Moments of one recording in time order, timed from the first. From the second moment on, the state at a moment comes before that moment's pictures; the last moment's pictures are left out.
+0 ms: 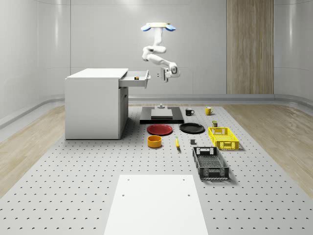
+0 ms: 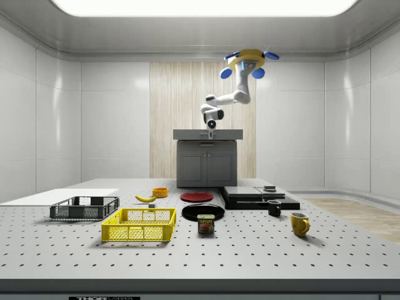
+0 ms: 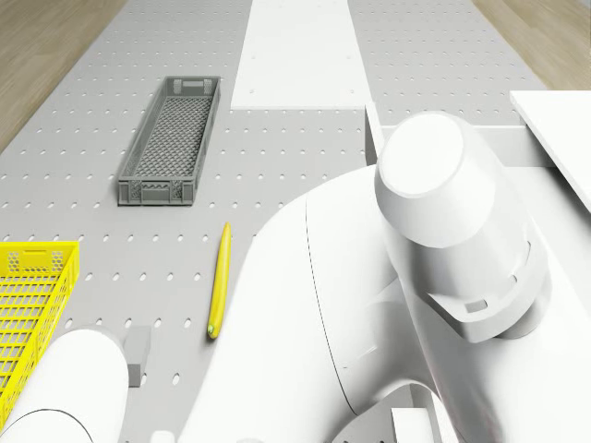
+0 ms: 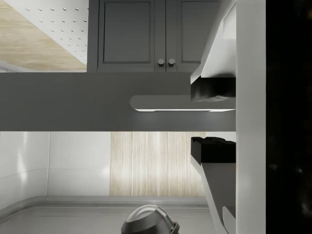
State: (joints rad) arm -2.48 -1.60 1.02 -2.26 -1.71 0.48 2.55
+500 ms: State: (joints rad) arm -2.51 -1.60 1.00 -2.24 -1.68 0.48 2.57
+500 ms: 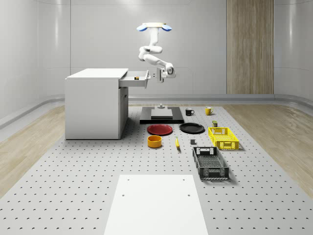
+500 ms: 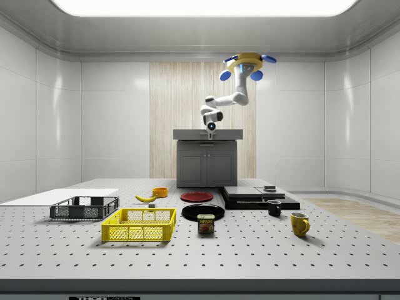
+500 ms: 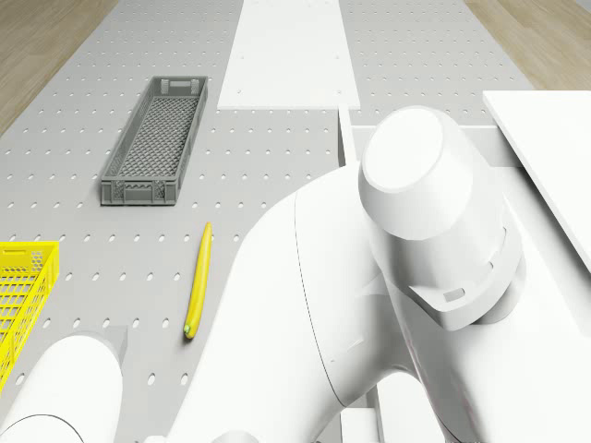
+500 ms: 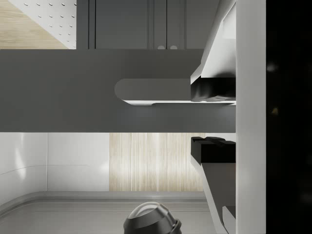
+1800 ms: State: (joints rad) arm -2.47 -1.62 0.95 -2.25 -1.75 0.51 2.53
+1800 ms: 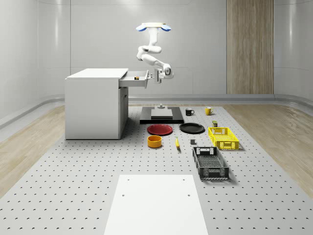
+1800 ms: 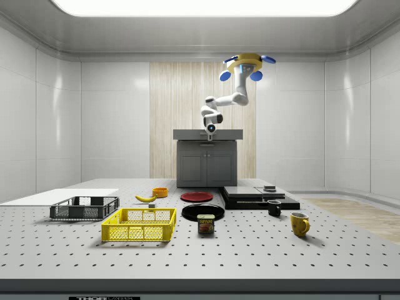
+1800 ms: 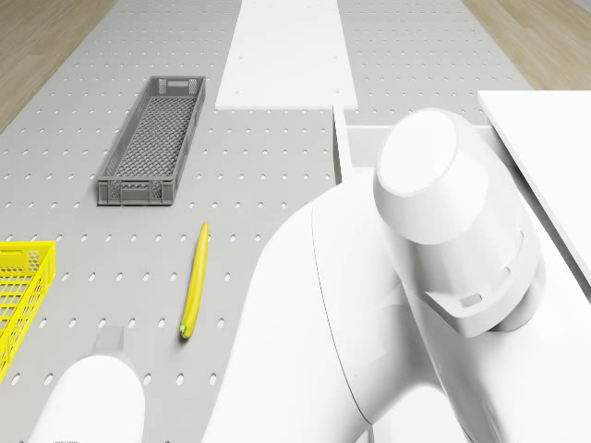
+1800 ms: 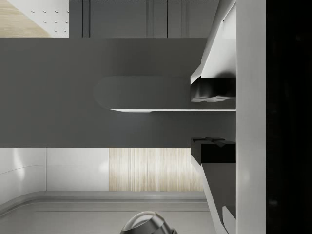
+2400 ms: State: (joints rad) arm -2.44 -1.63 0.92 -2.27 -1.80 0.53 2.54
